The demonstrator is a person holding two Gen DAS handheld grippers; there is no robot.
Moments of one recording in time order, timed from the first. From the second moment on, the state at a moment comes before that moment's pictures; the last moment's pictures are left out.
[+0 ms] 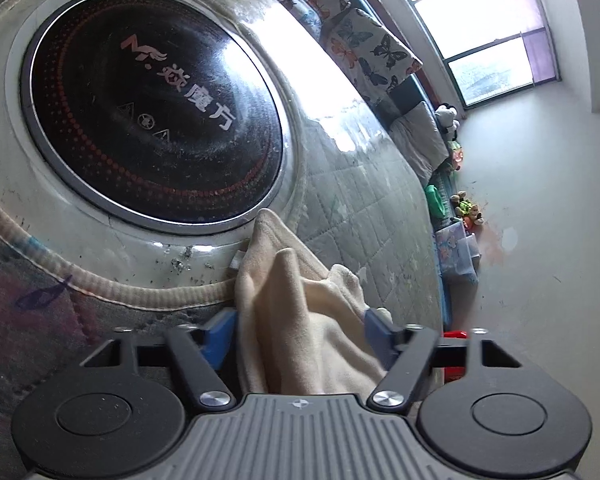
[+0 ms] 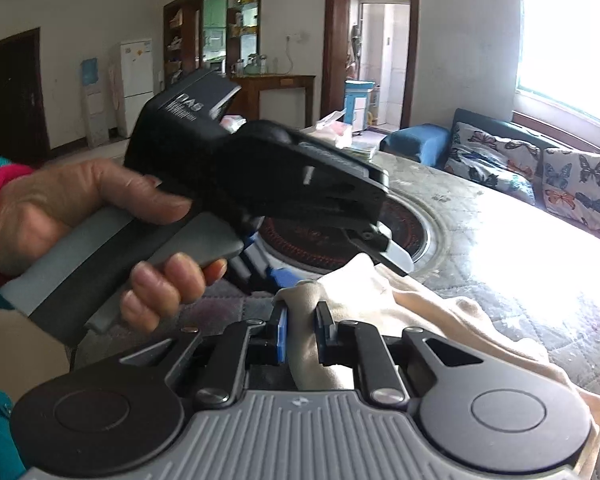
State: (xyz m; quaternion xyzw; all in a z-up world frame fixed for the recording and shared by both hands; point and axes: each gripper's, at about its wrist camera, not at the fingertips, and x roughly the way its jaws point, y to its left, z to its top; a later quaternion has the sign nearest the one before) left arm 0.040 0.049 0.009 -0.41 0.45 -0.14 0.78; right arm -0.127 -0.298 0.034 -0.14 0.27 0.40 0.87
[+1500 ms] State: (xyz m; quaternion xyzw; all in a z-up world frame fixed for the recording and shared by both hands) left arm 0.039 0.017 0.038 -0.25 0.41 -0.16 0.86; right arm -0.056 -0.484 -0.008 0.07 0.35 0.11 0.93
